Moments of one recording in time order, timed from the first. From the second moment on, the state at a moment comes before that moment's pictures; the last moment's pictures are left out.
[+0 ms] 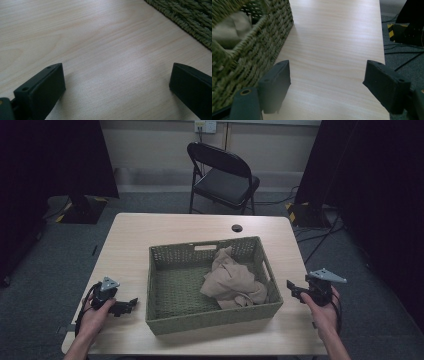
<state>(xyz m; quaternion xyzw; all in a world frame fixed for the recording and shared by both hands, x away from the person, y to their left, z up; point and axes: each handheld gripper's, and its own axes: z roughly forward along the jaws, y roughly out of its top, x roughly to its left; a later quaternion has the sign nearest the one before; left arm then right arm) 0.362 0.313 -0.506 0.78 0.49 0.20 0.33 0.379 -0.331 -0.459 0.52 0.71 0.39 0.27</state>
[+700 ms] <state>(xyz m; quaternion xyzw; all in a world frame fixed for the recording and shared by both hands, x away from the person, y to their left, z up) 0.362 0.313 -0.506 0.78 0.49 0.20 0.33 0.371 -0.292 -0.390 0.43 0.73 0.46 0.25</state>
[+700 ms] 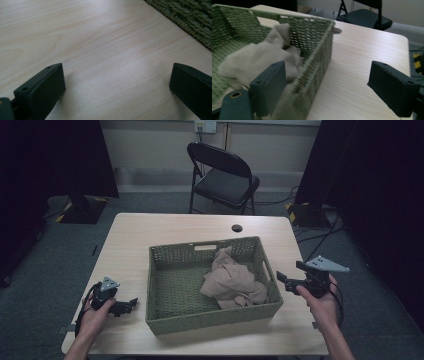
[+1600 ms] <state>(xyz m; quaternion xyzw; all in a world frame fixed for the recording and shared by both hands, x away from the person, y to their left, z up) 0.362 0.313 -0.506 0.78 0.49 0.20 0.33 0.408 -0.182 -0.370 0.31 0.83 0.43 0.19</state>
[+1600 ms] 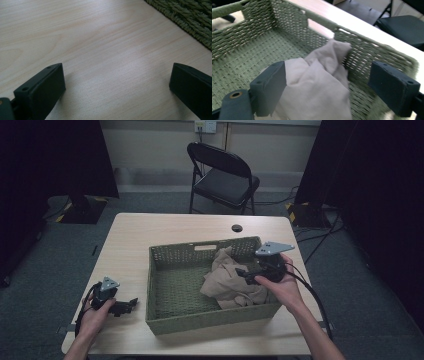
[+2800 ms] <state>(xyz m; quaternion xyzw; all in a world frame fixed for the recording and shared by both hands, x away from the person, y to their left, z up) 0.362 0.313 -0.506 0.78 0.49 0.20 0.33 0.443 -0.120 -0.444 0.27 0.94 0.21 0.07</state>
